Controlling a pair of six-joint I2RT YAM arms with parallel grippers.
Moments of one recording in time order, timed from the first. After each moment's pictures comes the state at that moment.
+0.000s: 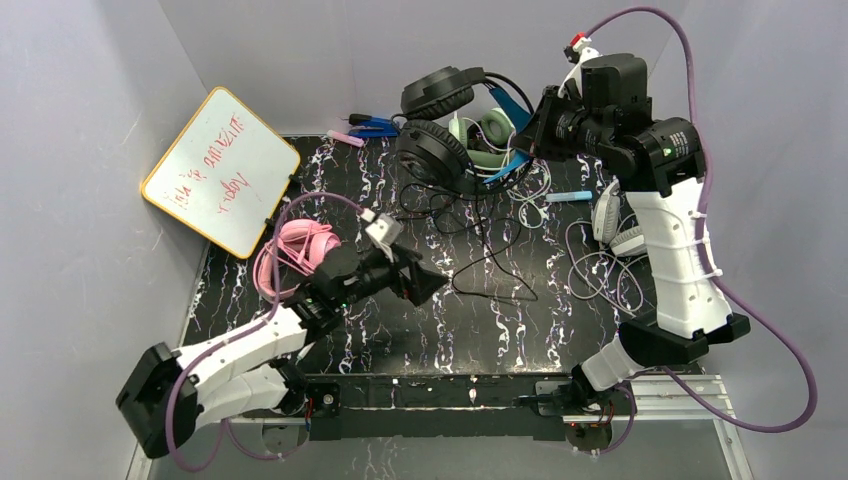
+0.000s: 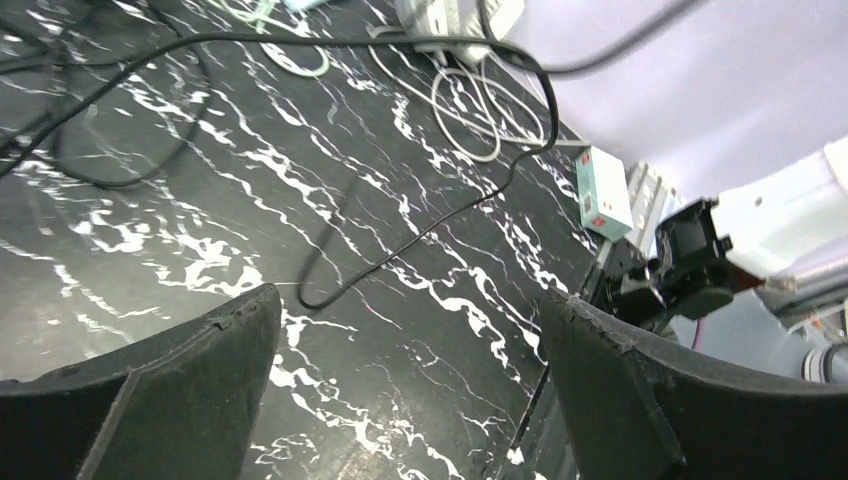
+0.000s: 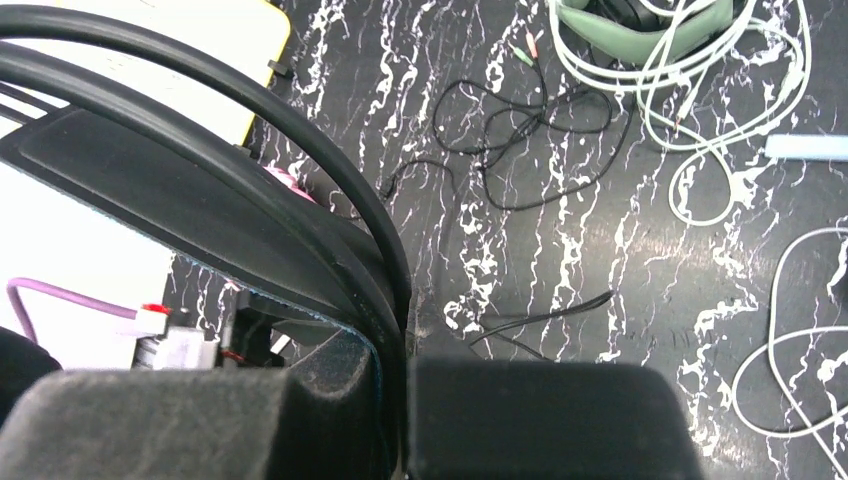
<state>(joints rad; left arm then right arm) -0.77 0.97 0.51 0.34 0.22 -0.41 0.47 1.54 2.27 -1.23 -0.08 0.47</state>
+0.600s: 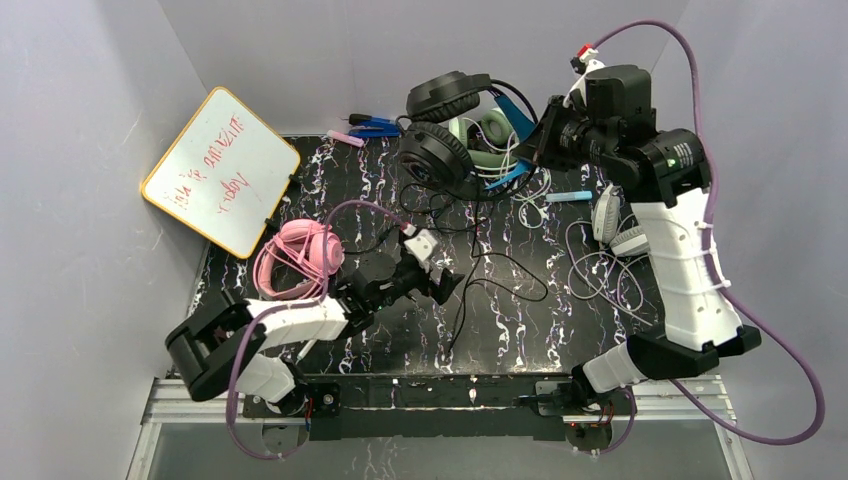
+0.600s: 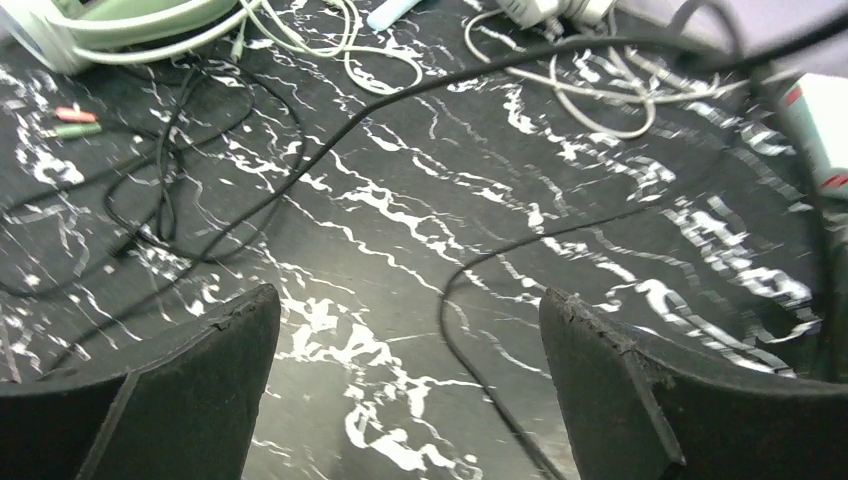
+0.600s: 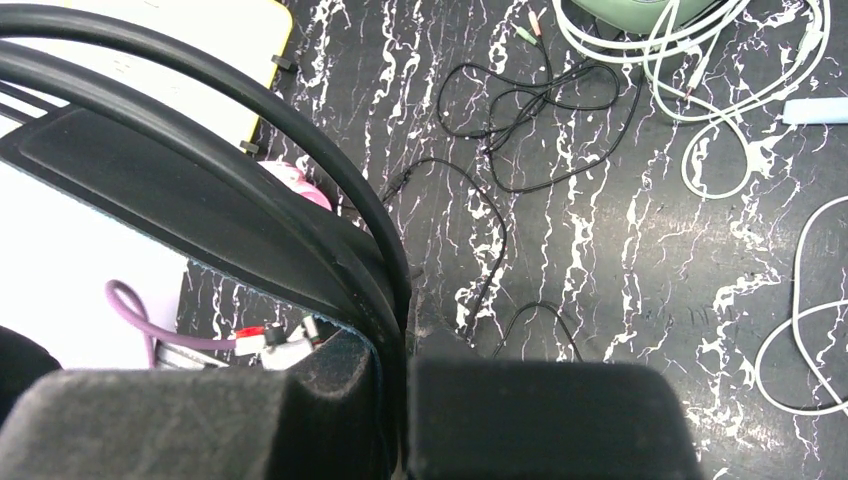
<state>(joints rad) -0.92 1.35 0.51 0.71 0.00 -0.07 0.46 1.48 2.15 -1.21 -0.08 0.53</state>
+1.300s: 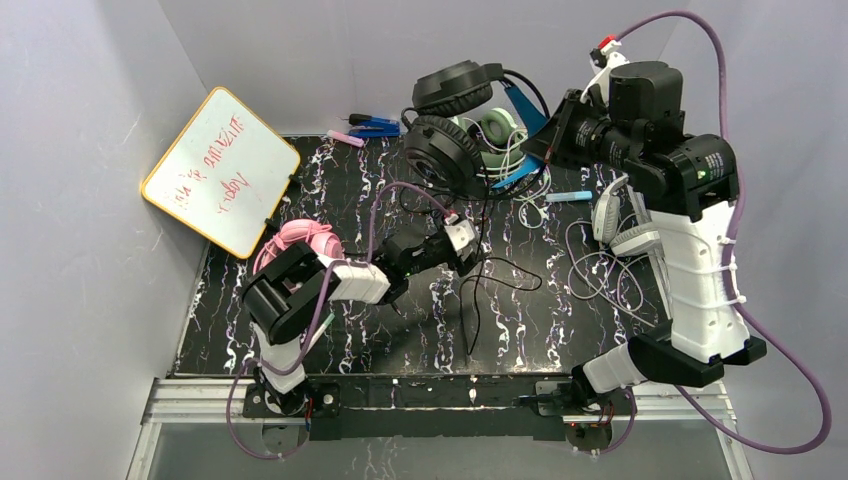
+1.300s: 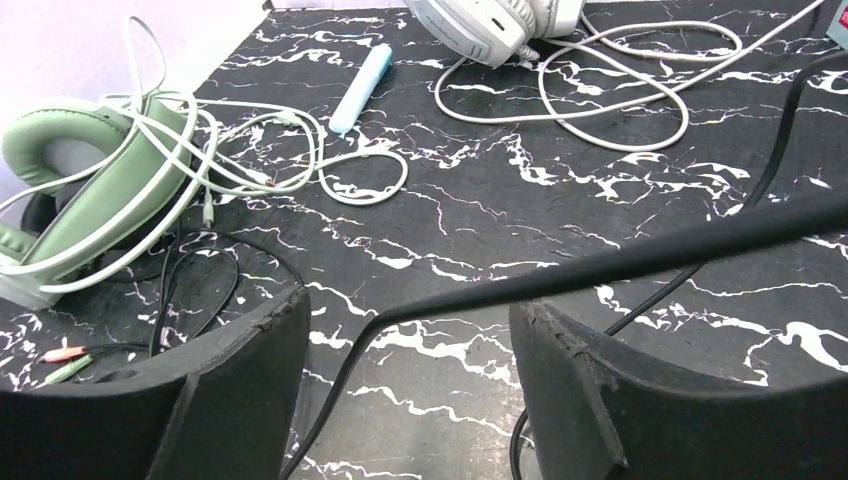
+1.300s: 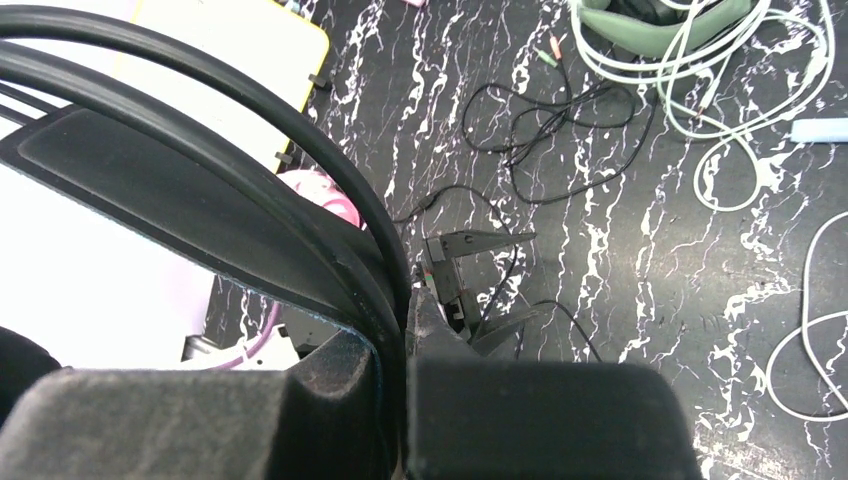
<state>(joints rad) -0.84 1.80 0.81 0.92 0.31 0.28 0.46 1.45 2.24 -1.26 -0.11 0.54</state>
